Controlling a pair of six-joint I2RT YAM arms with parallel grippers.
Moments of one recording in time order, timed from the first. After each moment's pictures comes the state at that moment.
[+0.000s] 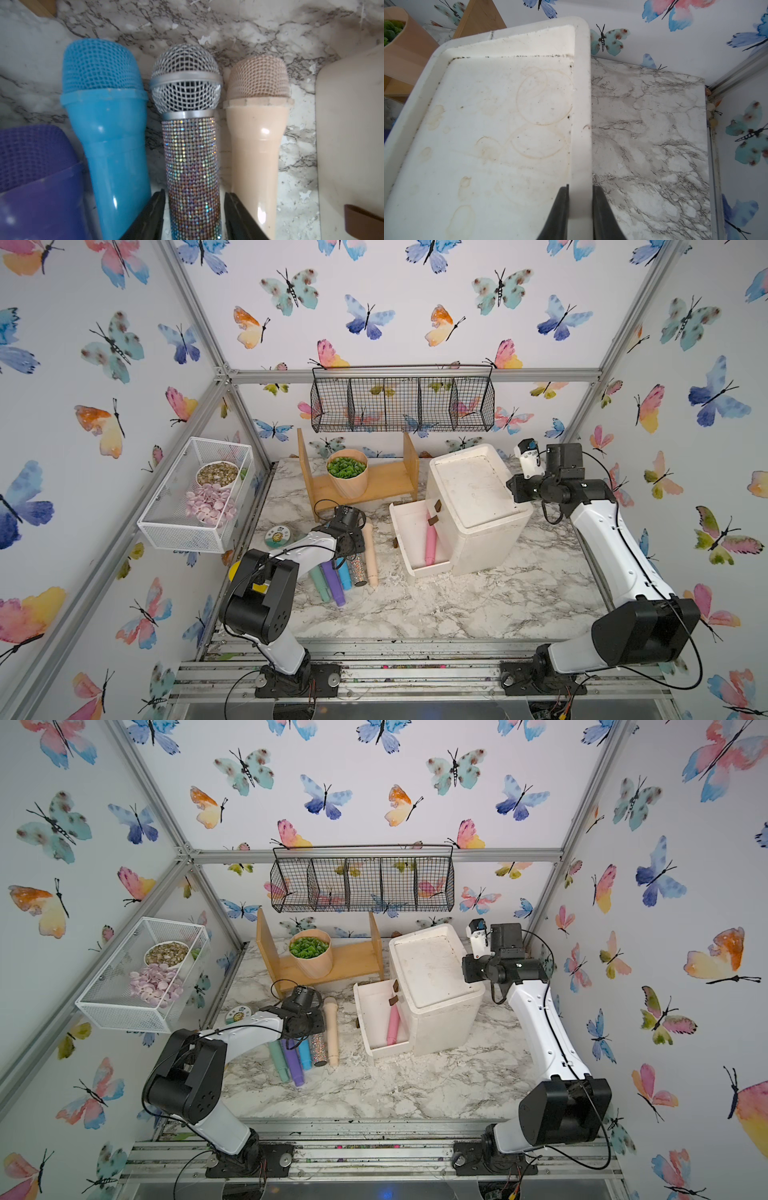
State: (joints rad) left arm -0.37 1.65 0.94 -0.33 -0.10 -0.52; right arm 0.11 1.47 1.49 -0.74 -0.18 -0.12
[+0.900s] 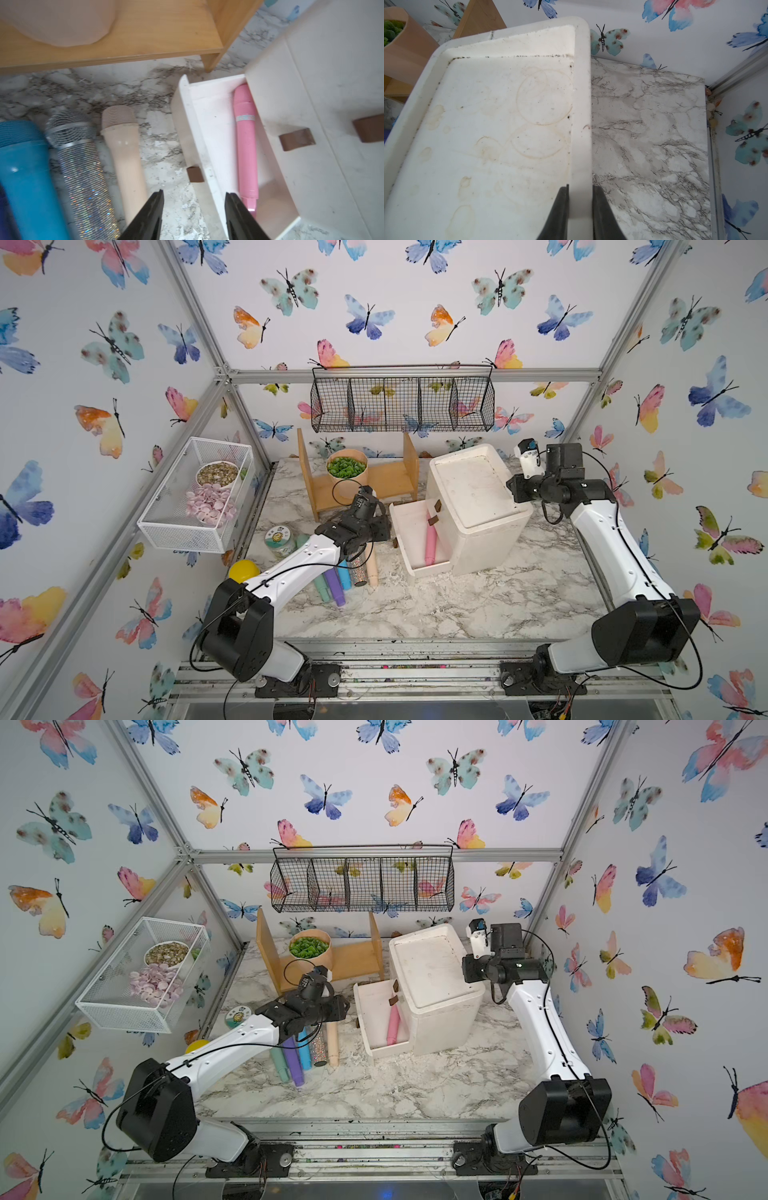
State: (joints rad) left arm -0.59 1.47 1.07 -0.34 -0.02 -0.52; right arm 0.11 1.47 1.49 -0.74 -0.18 -0.12
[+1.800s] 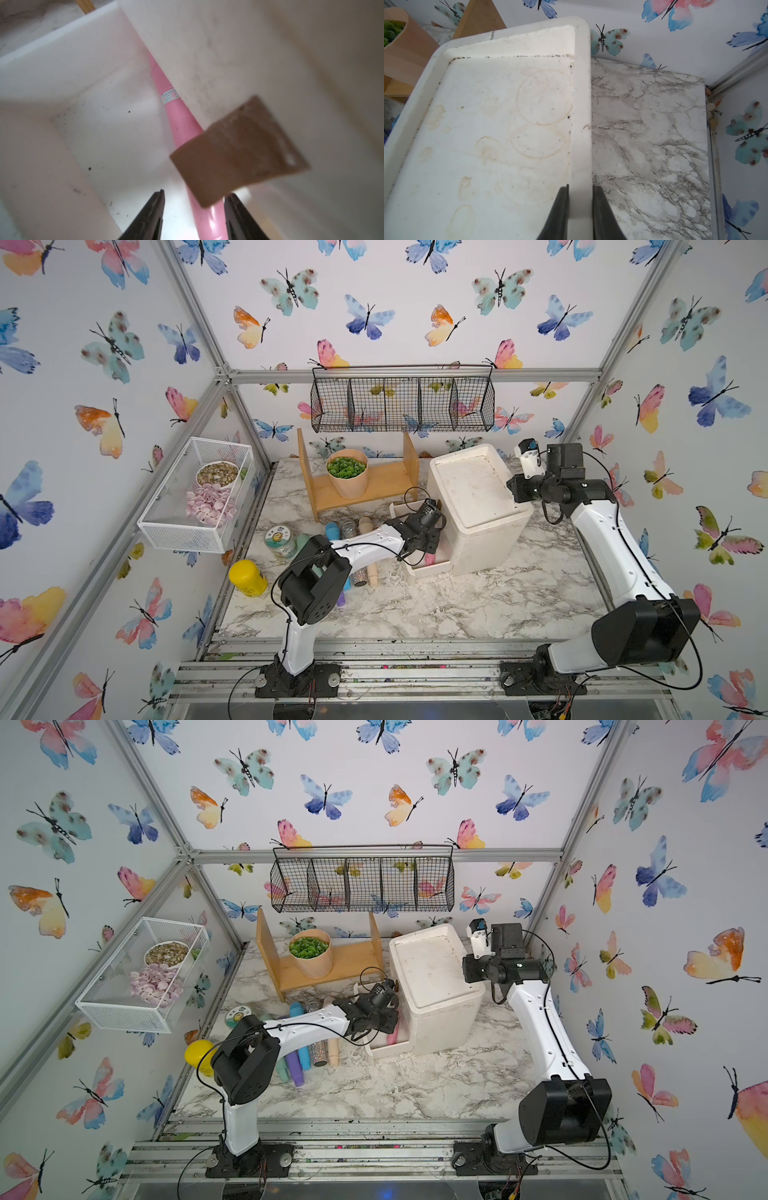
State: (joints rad) left arm -0.83 1.96 1.41 -0.37 -0.11 -0.37; right arm 0.11 1.47 1.49 -0.74 -0.18 -0.12
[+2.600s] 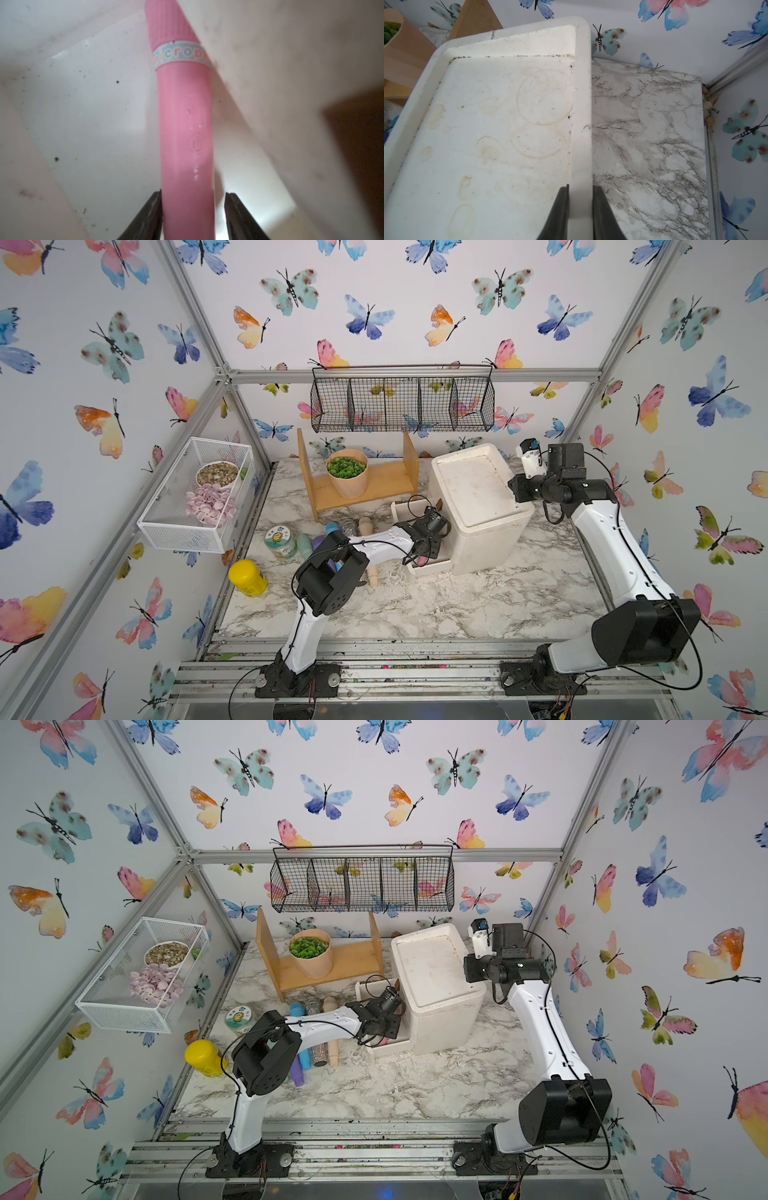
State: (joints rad) left arm -0.85 2.08 1.46 -0.39 -0.14 -0.44; right arm 0.10 1.47 1.49 -0.74 -0.18 -0.12
